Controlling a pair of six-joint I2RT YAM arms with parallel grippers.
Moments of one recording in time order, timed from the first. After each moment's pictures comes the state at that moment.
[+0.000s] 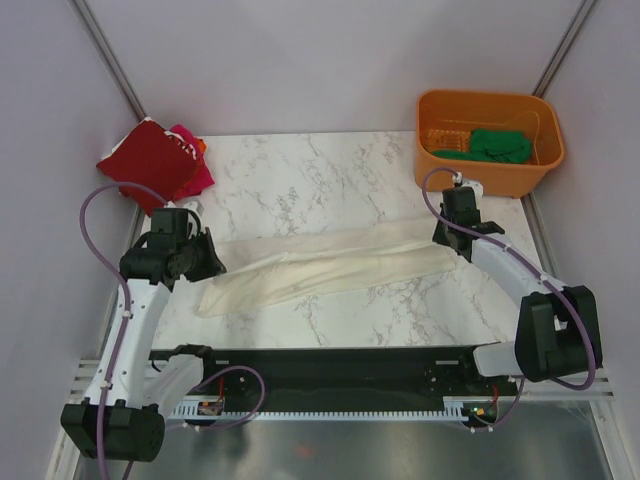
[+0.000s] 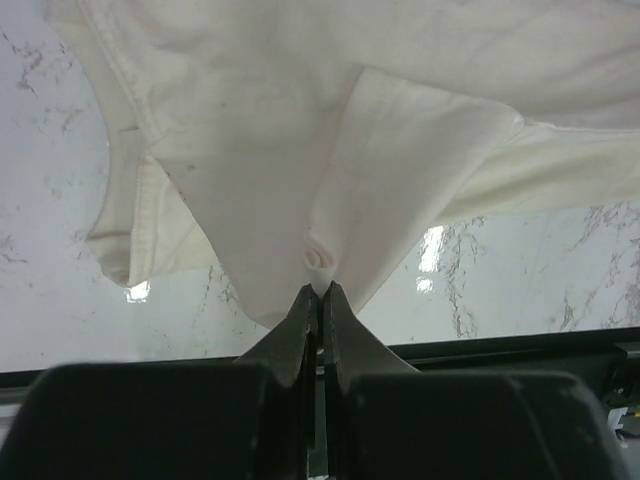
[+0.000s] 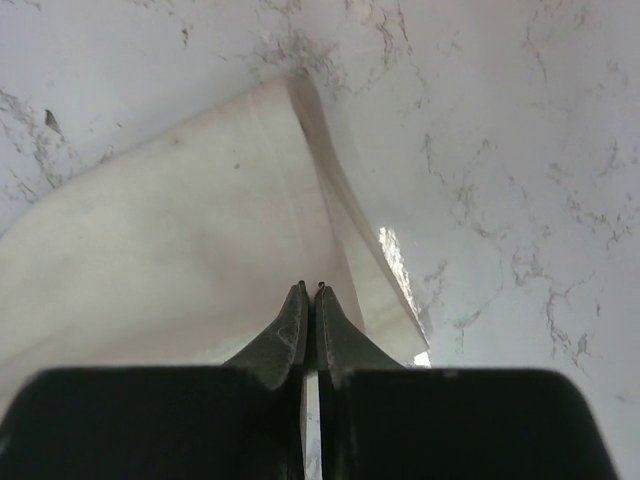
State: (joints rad) left arm -0.05 0.93 0.97 -0.98 0.14 -0.31; right arm 0.17 1.38 0.87 -0.31 0.25 0.39
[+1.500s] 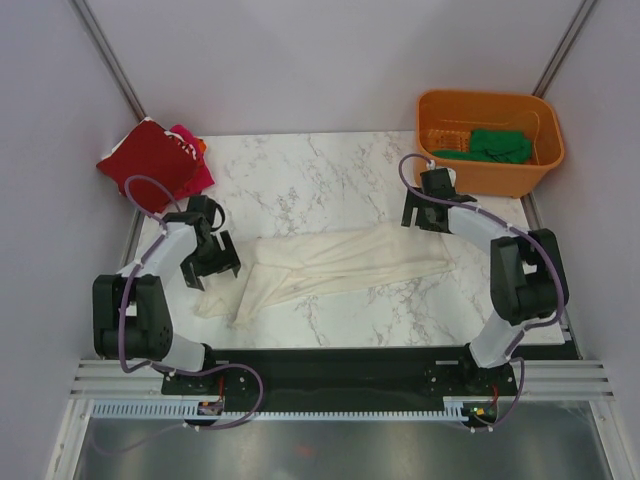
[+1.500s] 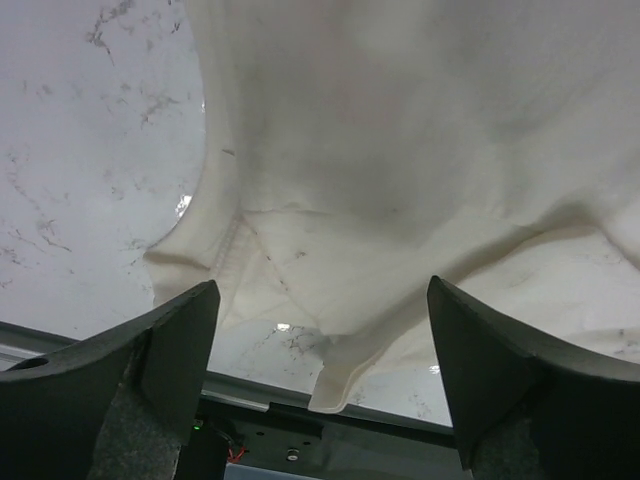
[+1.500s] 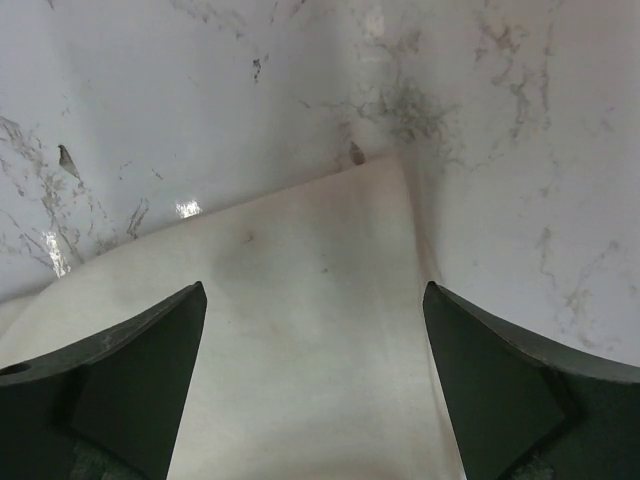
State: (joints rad) left arm -0.04 1.46 0.95 -0.90 -0.10 -0.46; right arm 0.21 1.69 1.07 -0.30 0.24 0.36
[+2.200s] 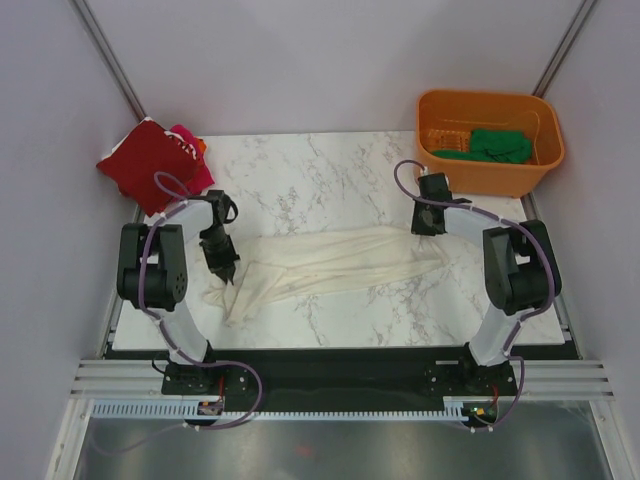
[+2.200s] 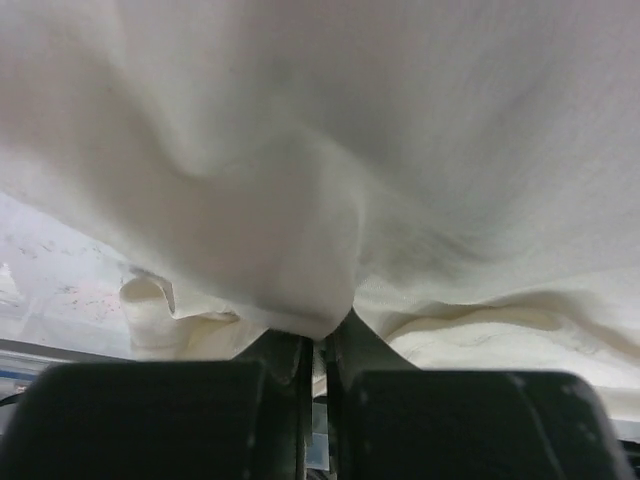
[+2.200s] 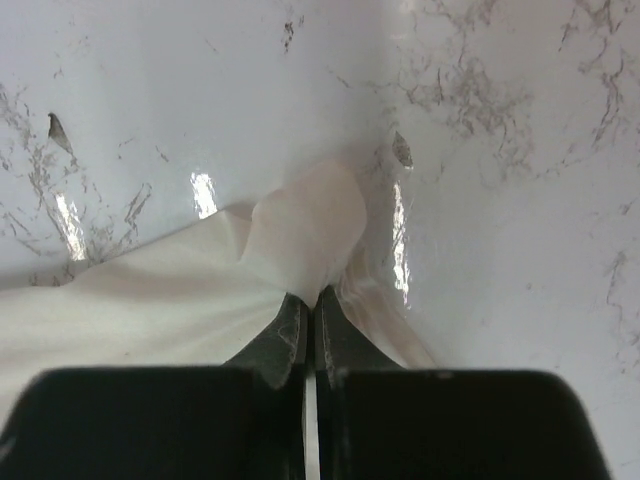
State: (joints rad) left arm -0.05 1.79 1.09 -0.94 -0.03 -0.45; right arm 0.20 1.81 1.08 -0.27 0.14 0.32
